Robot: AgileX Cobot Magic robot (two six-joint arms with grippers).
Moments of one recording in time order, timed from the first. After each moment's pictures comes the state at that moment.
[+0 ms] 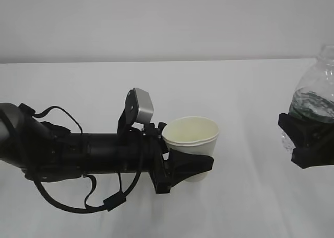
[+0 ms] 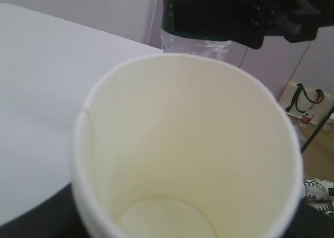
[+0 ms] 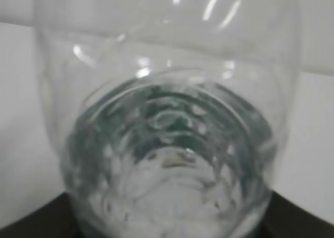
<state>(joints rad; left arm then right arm) -0.61 2.09 -0.83 0.92 -1.14 -0.56 0.09 1.45 -0.21 -0.29 -0.92 0.07</state>
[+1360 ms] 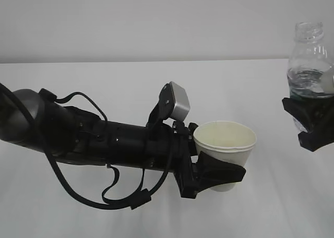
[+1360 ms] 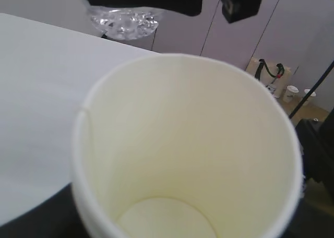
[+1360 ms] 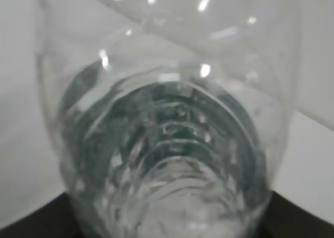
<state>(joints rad) -0.70 2.07 -0.98 1.08 -1.03 -0.76 0.09 1.25 -0.41 -0.53 -0.43 0.04</state>
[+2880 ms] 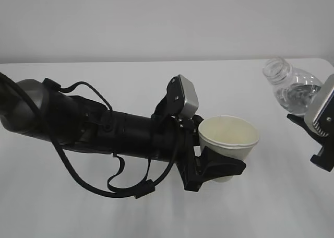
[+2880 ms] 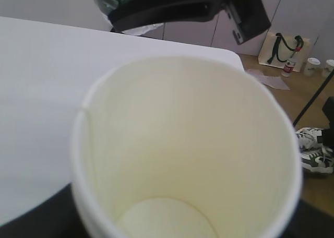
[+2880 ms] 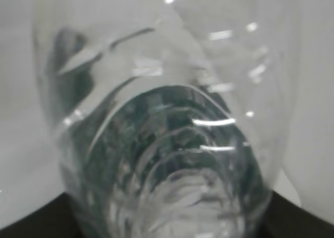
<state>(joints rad) -0.70 2.07 -1.05 1.14 -0.93 -0.73 0.09 1.25 -0.41 -0.55 -0.36 -0.42</state>
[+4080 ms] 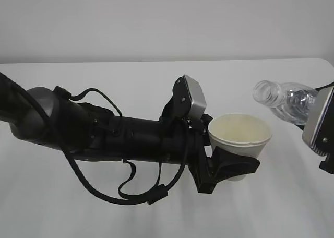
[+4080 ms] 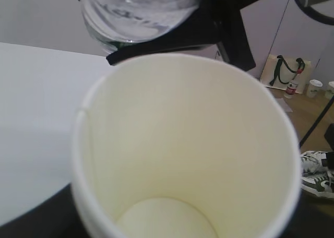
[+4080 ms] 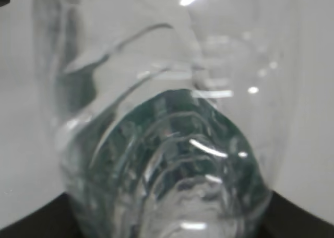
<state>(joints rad) -0.75 2.09 -1.05 1.01 -0.98 -0.65 0.09 1.25 -0.41 -0.55 -0.34 -0.67</state>
